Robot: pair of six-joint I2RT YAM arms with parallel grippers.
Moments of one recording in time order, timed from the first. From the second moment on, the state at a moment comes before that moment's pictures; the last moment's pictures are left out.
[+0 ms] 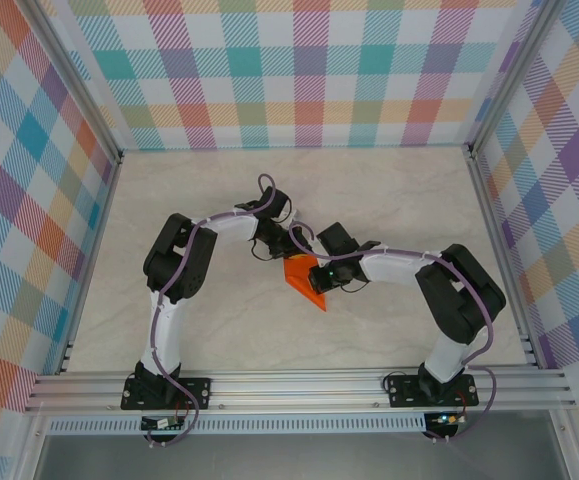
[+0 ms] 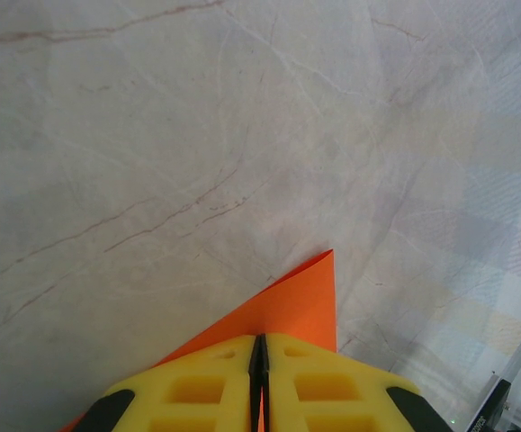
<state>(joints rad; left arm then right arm) -0.53 2.17 1.46 -0.42 0.58 -0.58 0.67 1.73 0.91 -0.30 -0.24 0.25</state>
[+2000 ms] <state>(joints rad) -0.55 1.93 1.19 -0.45 0.69 -0.60 0.67 1.77 0.96 -0.35 -0.24 0.24</state>
